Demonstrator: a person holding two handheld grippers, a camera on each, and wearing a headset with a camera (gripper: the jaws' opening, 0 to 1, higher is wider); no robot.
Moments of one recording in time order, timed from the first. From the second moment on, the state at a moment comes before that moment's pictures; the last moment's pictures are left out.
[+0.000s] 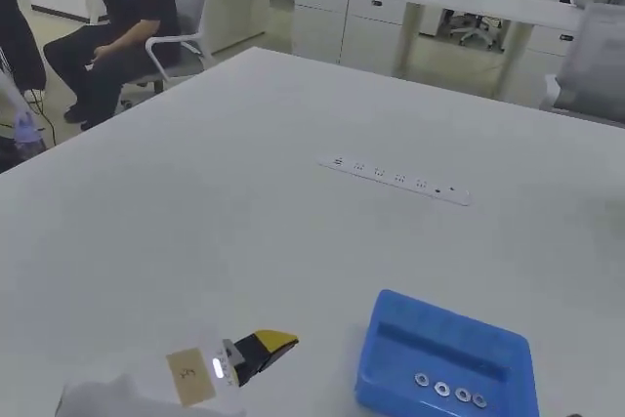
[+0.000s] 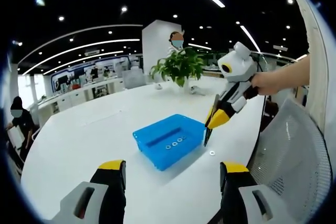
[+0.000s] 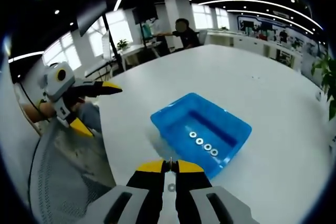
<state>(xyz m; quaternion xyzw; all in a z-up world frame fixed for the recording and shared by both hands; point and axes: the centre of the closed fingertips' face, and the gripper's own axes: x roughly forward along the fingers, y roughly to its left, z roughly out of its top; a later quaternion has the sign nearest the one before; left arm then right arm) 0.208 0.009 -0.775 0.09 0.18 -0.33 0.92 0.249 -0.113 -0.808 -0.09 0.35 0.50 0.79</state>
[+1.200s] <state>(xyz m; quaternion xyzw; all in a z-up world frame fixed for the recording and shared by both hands) 0.208 0.011 -0.774 0.10 0.19 -0.33 0.92 0.234 -0.126 -0.832 -0.11 0.39 0.50 0.77</state>
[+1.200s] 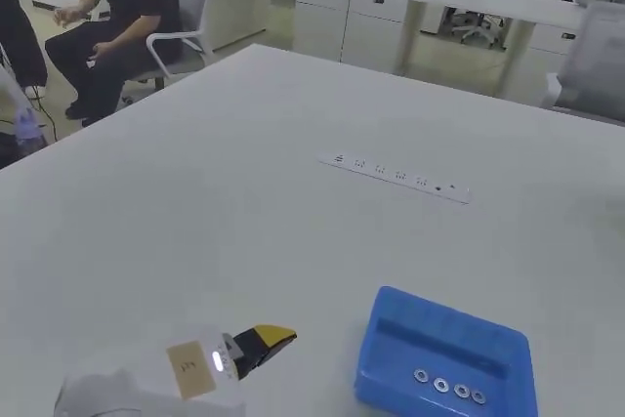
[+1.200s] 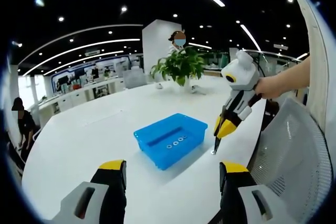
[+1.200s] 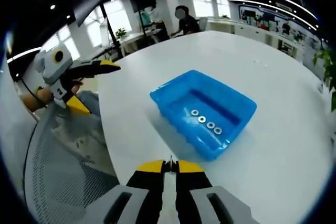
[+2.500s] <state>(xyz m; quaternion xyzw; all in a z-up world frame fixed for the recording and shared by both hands) 0.208 0.012 -0.775 0.10 0.19 -0.33 0.92 0.230 -0.118 -0.833 -0.17 0.37 0.52 0.75</state>
